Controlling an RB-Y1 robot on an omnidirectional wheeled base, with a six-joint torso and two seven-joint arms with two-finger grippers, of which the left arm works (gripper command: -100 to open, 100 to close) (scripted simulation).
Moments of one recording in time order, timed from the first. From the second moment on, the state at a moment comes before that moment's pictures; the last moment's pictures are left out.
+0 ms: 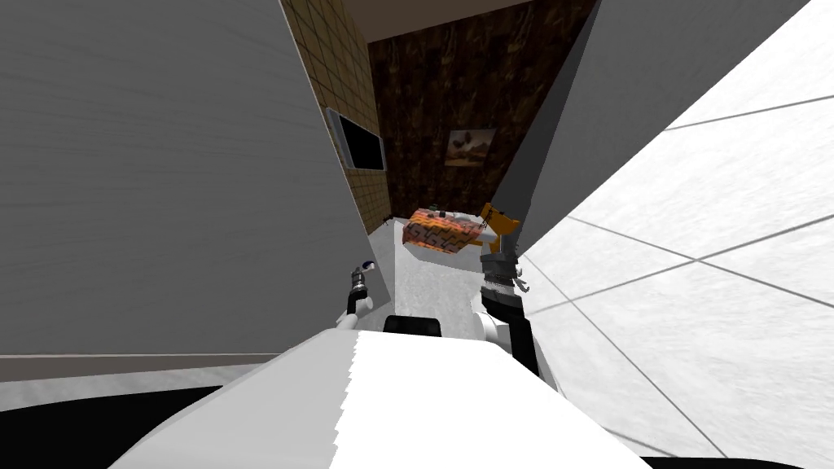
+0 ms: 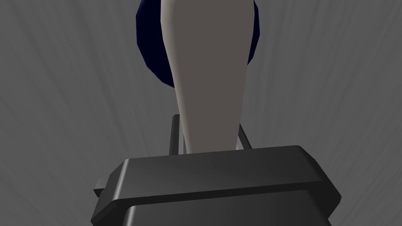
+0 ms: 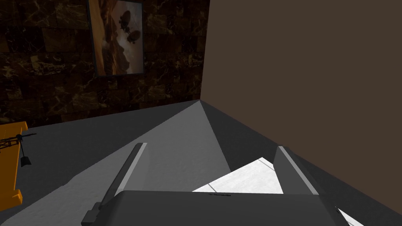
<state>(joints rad) -0.15 0.08 0.28 -0.62 0.42 -0.83 -0.27</state>
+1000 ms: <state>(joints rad) -0.14 0.10 0.39 -0.61 0.50 -0.84 -0.31</state>
